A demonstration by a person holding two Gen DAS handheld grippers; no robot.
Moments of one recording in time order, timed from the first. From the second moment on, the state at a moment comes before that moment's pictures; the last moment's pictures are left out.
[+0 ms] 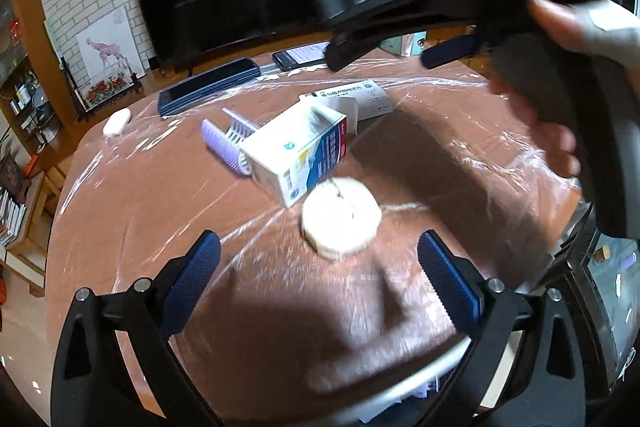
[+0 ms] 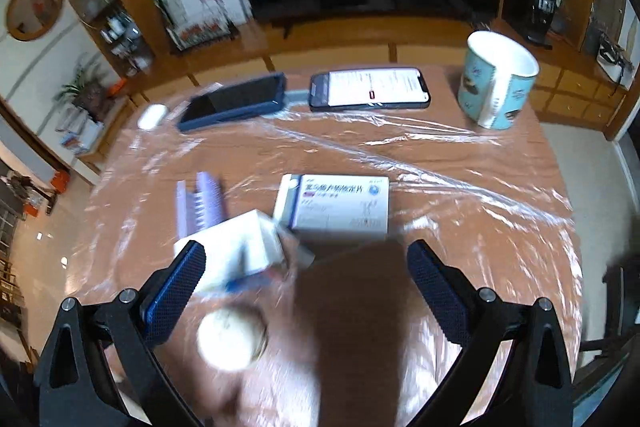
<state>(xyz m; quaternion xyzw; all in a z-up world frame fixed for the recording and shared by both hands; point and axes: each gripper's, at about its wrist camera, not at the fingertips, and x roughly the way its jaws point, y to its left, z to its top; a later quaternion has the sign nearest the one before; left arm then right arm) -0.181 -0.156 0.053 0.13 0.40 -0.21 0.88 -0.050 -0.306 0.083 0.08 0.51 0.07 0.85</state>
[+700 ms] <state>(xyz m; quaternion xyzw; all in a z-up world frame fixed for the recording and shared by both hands) -0.149 -0.189 0.023 0.18 0.43 -0.23 0.86 0.022 -0.287 0.032 0.02 0.57 0.04 0.82</state>
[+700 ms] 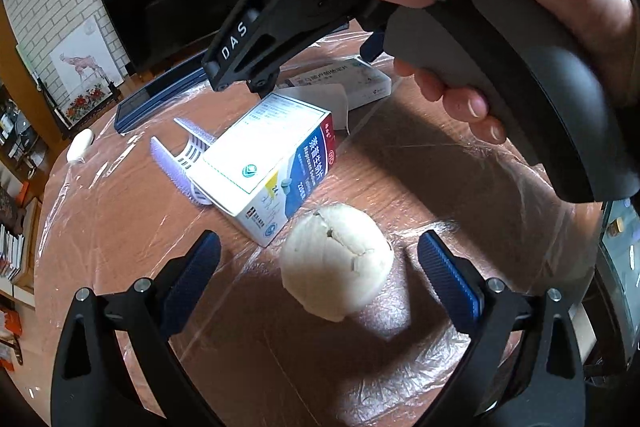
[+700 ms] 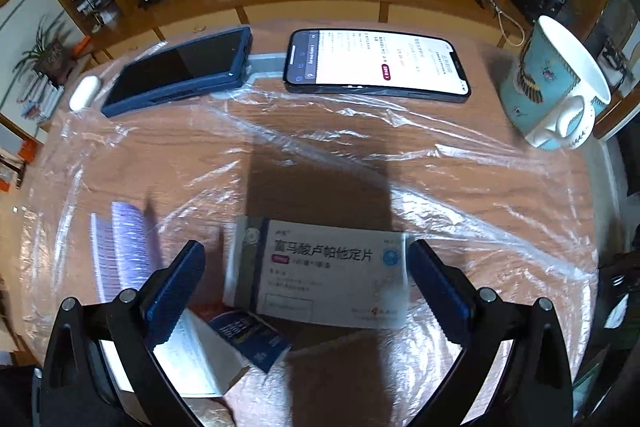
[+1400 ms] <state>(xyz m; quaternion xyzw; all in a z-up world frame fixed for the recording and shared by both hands) -0.151 -0.187 0.022 0.16 0.44 -0.28 0.84 0.017 -0.328 0.028 0.11 0.55 0.05 0.83</state>
